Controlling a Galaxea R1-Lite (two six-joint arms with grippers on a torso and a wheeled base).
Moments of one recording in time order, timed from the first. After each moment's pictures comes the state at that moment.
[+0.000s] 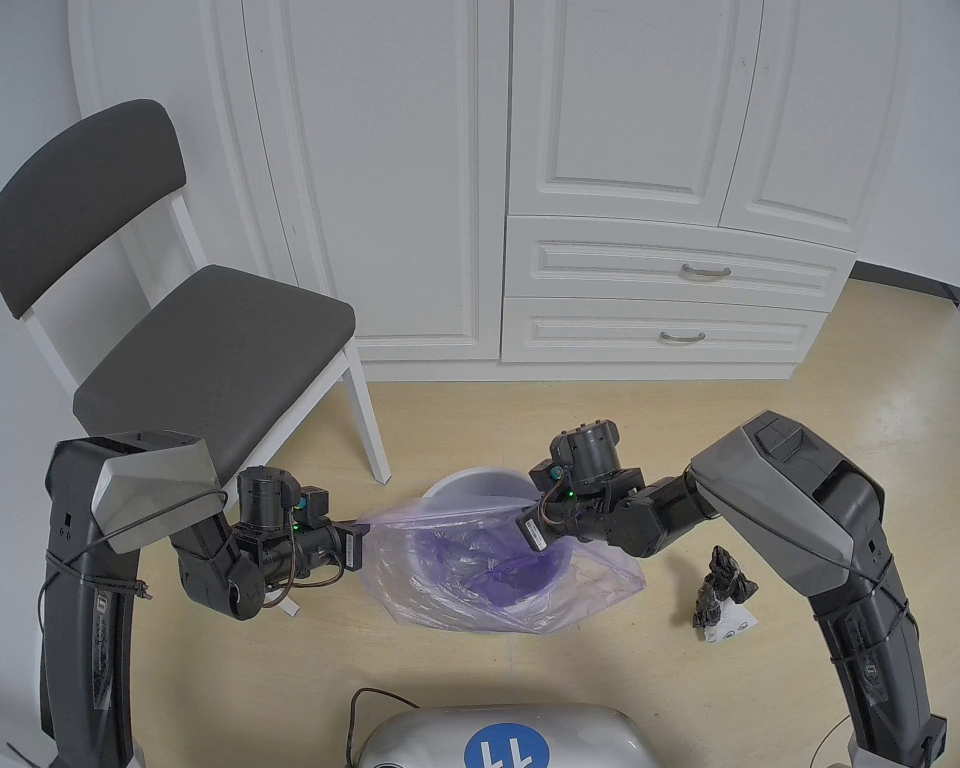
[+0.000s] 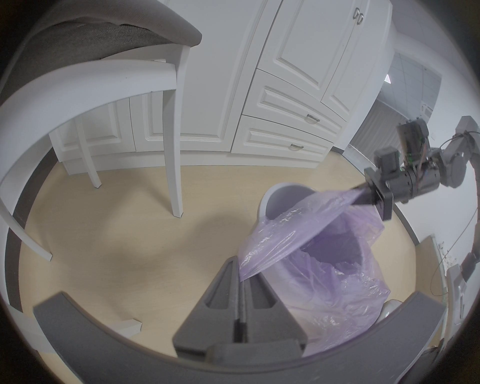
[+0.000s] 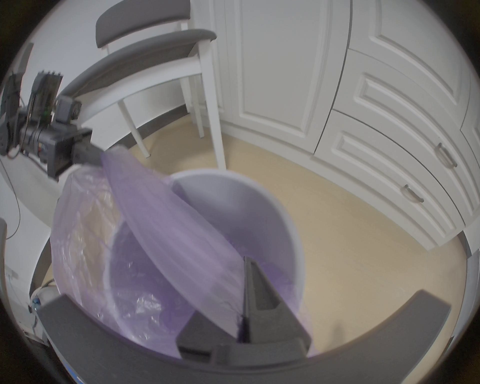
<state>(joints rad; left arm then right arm) -0.21 2.48 -0.89 -1.11 -0.31 -0.02 0.52 2.60 -1.60 -0.38 -0.02 -0.24</state>
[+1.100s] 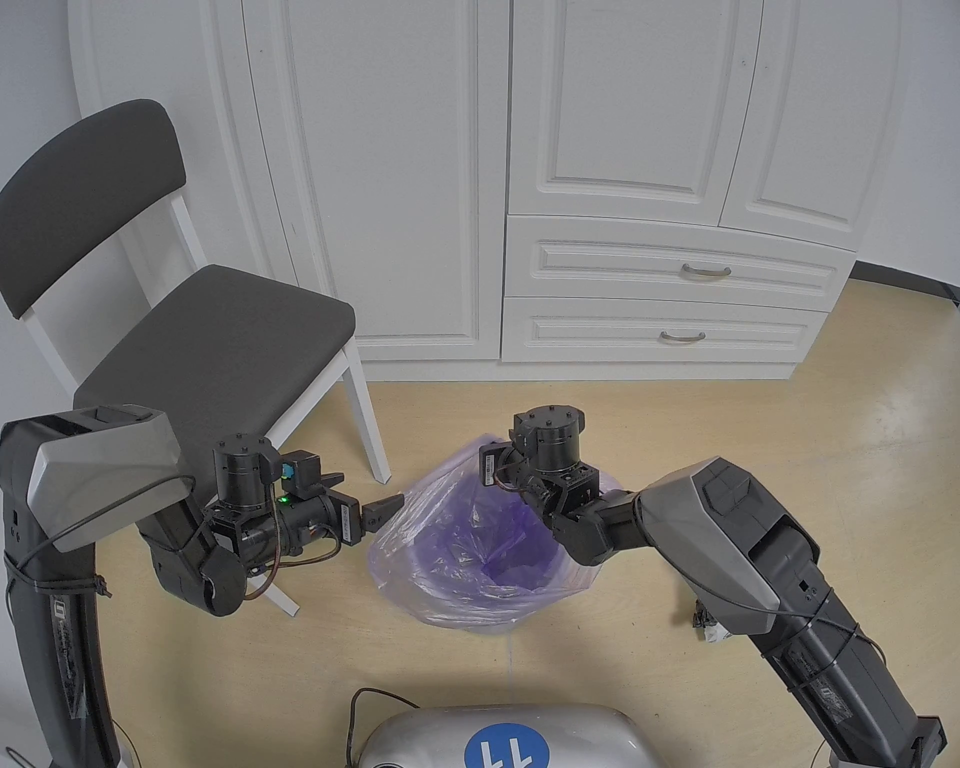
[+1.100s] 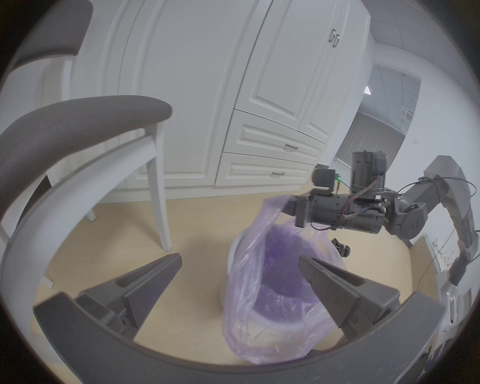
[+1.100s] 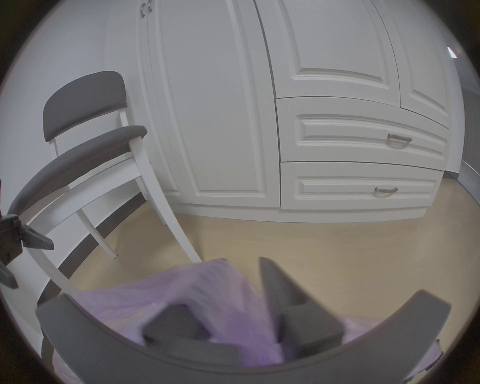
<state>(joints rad) -0.24 2.29 -0.77 -1.20 -0.33 -0.03 0.57 2.83 -2.00 -0.66 -0.25 0.10</state>
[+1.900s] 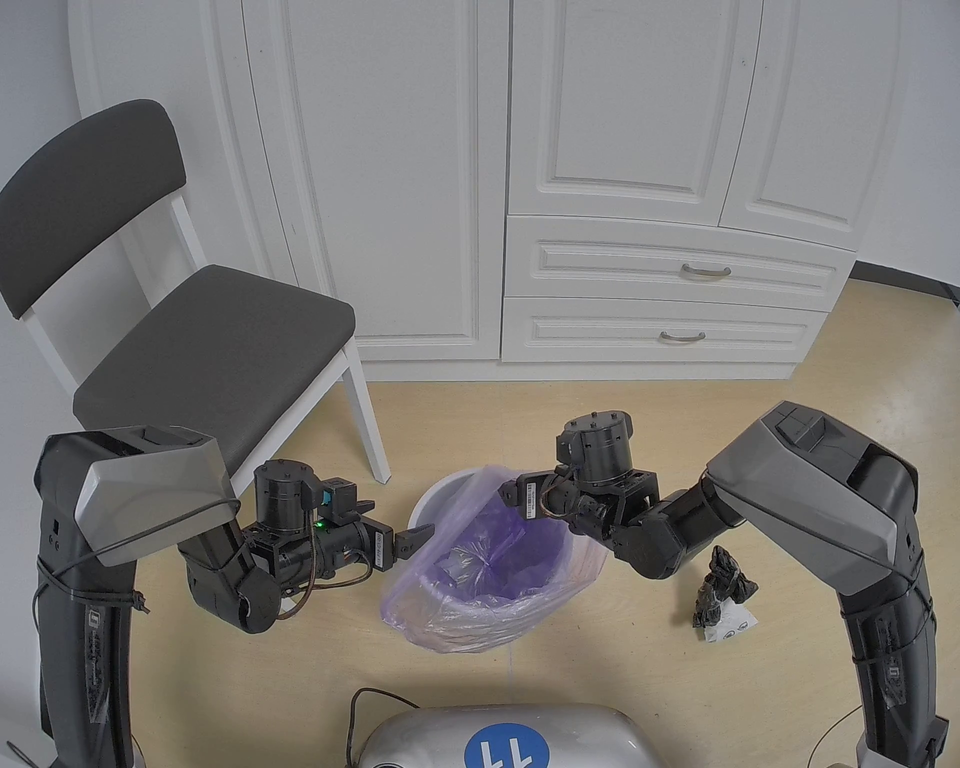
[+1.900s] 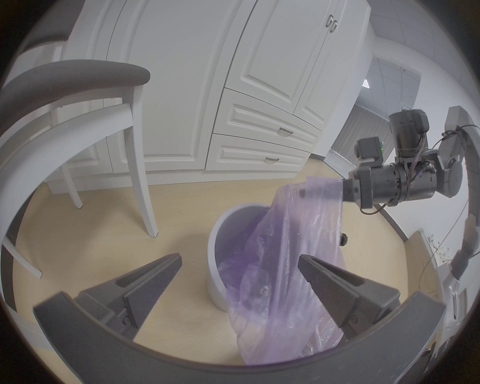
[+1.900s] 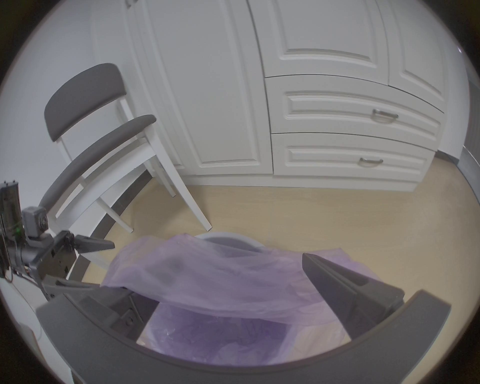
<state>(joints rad) -0.32 2.40 -0.81 -1.20 -0.30 -0.04 0.57 2.47 -1.37 -0.69 -0.19 0.20</state>
